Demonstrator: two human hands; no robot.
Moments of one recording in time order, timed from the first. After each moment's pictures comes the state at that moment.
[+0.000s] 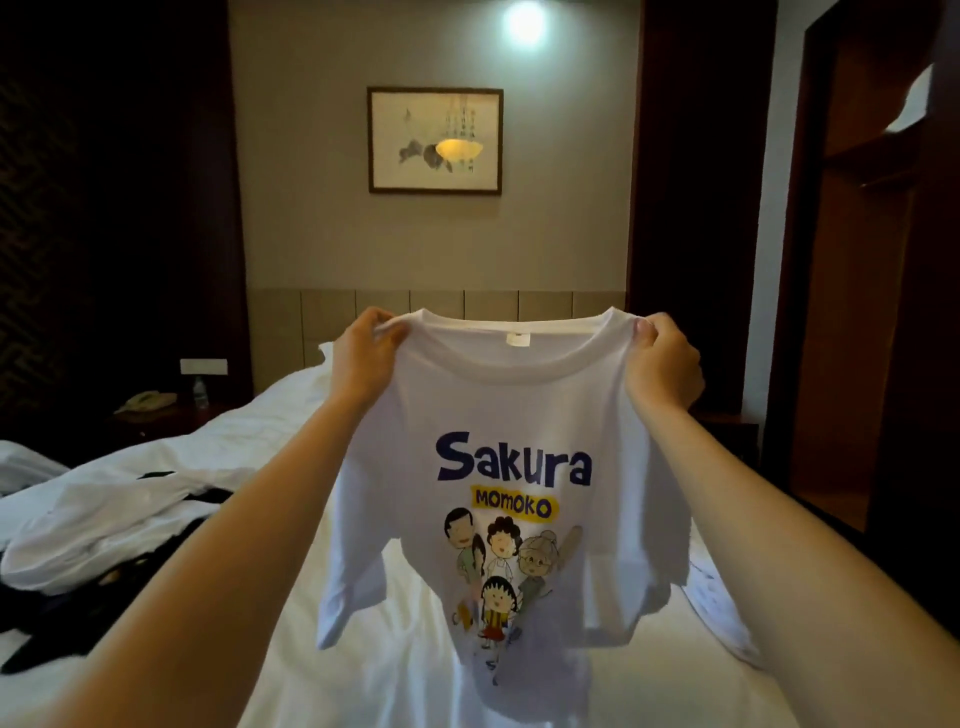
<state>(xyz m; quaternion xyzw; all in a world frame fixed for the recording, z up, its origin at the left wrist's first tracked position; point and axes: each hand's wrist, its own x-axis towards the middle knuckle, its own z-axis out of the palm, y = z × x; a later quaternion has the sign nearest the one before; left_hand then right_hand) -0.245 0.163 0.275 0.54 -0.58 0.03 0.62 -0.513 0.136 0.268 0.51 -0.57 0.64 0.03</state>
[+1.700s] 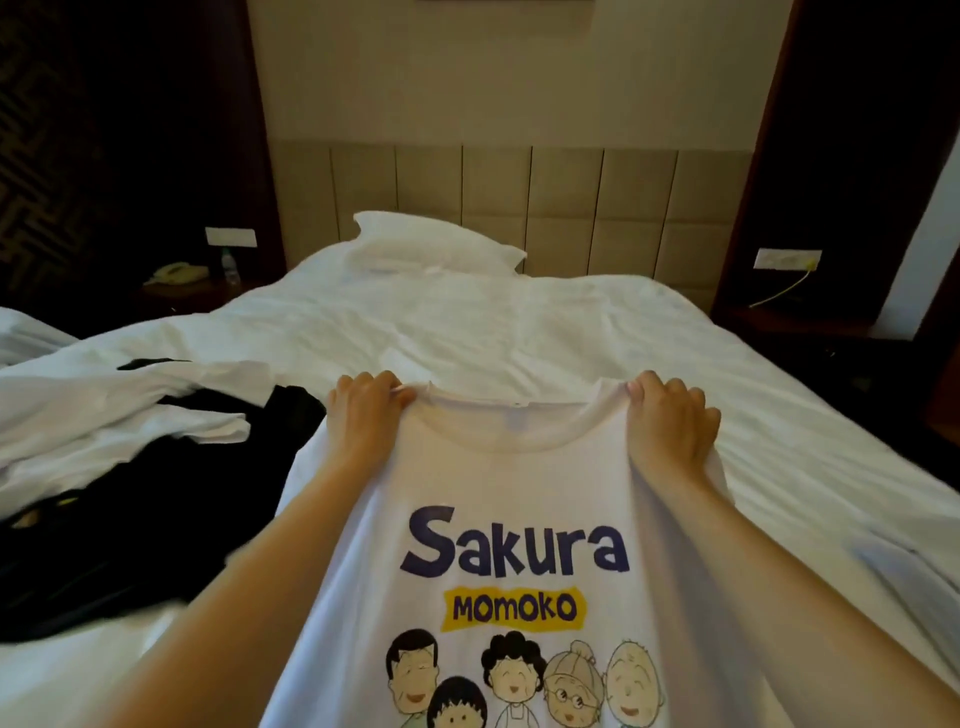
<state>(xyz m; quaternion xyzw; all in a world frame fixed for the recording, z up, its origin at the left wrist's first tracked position) -0.115 -0.066 0.052 0.77 -0.54 0.13 0.32 -0.394 -0.114 0.059 0.65 -0.68 0.31 0.11</state>
